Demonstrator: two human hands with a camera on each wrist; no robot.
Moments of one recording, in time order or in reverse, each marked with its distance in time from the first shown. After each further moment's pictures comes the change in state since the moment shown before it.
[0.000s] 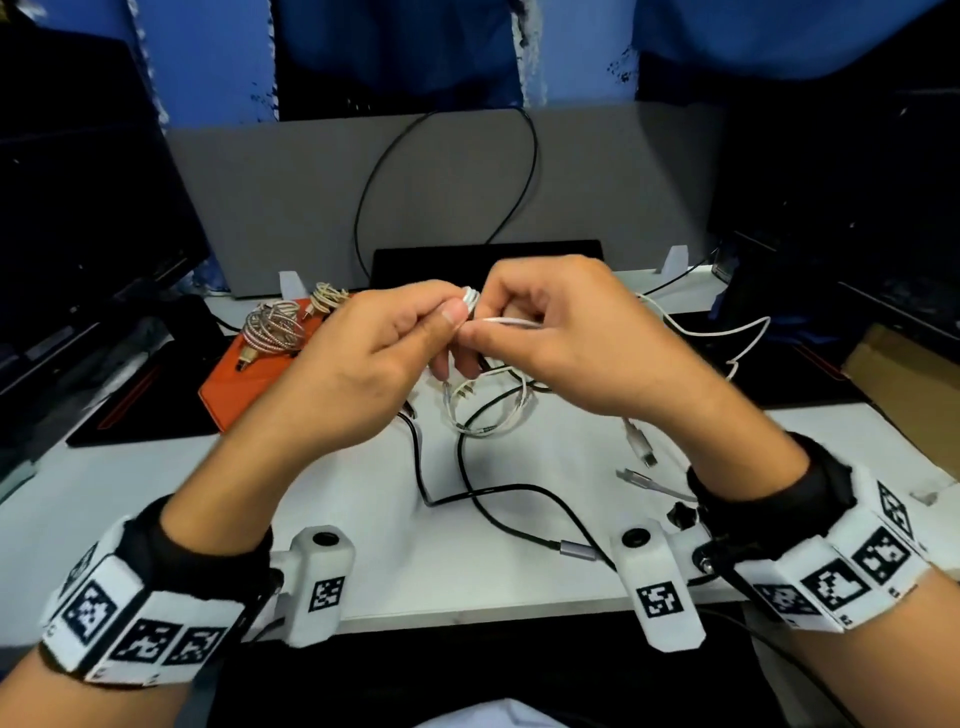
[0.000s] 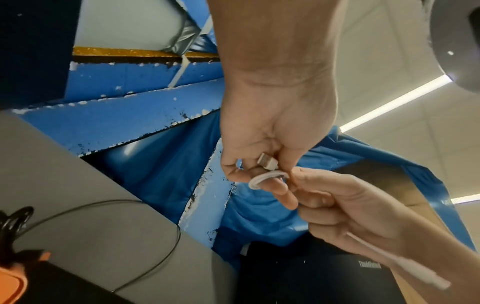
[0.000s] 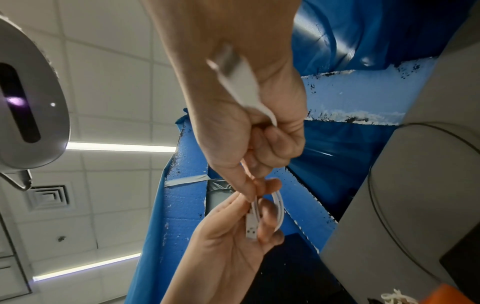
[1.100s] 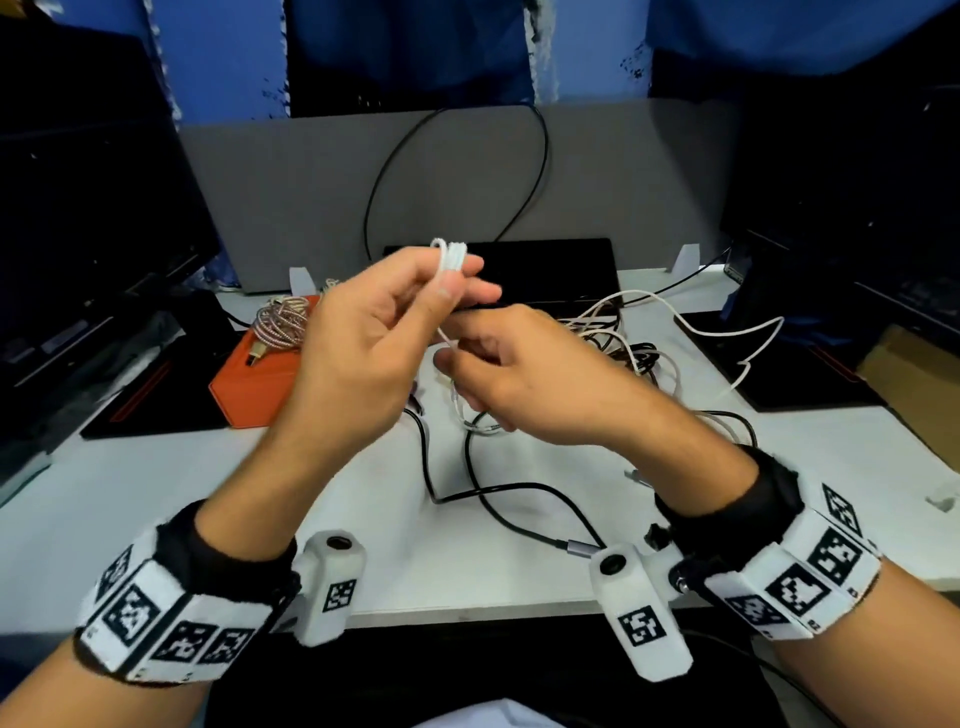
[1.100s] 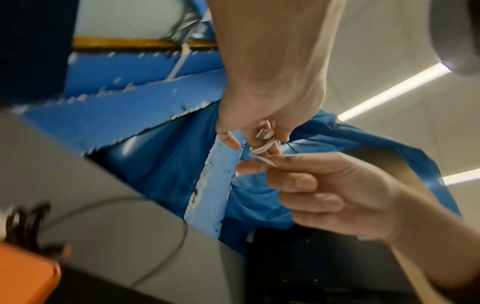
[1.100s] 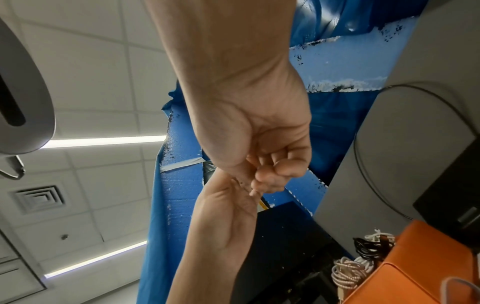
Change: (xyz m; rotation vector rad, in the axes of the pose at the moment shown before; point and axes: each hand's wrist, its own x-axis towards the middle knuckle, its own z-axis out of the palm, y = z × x) left_hand -0.004 0.004 0.016 -0.216 0.337 0.029; right_hand 0.006 0.003 0.034 -0.046 -0.197 0.022
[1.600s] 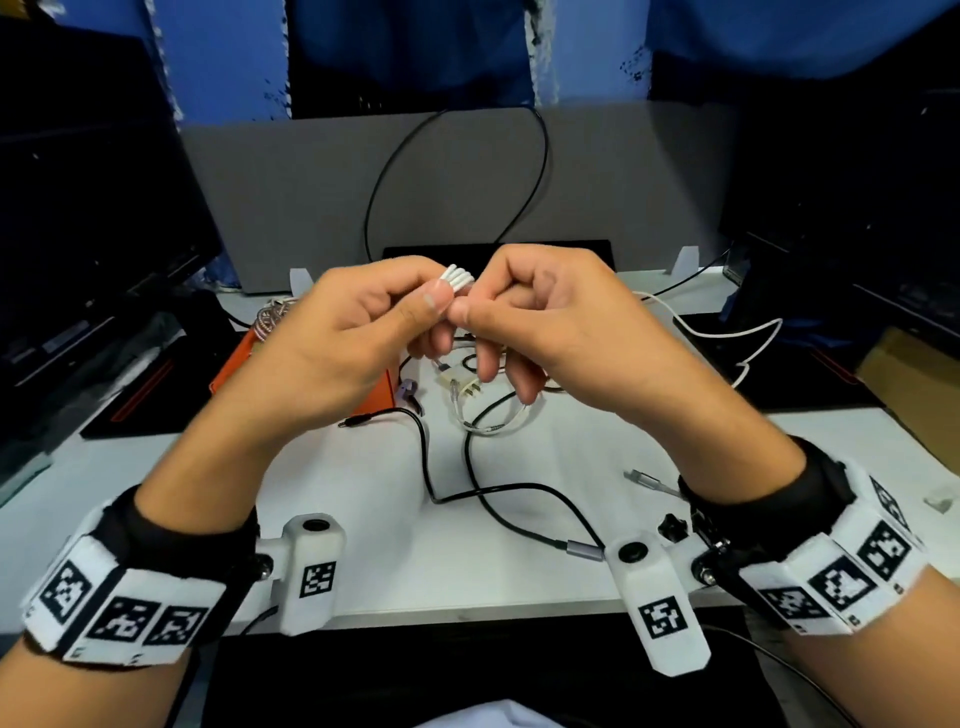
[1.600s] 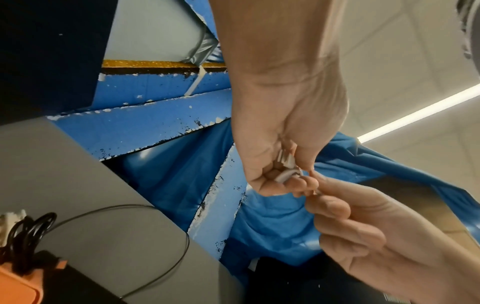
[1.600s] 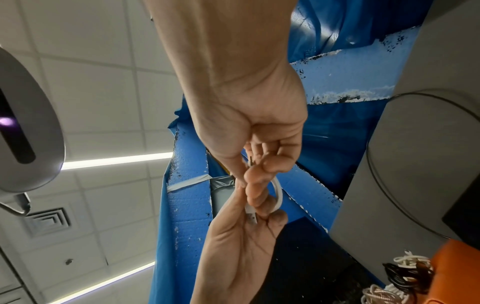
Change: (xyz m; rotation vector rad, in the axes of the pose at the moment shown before) left_hand 0.012 0.000 -0.031 0.072 -0.320 -0.034; right_hand -0.011 -0.009 -0.026 0.431 0.137 0.029
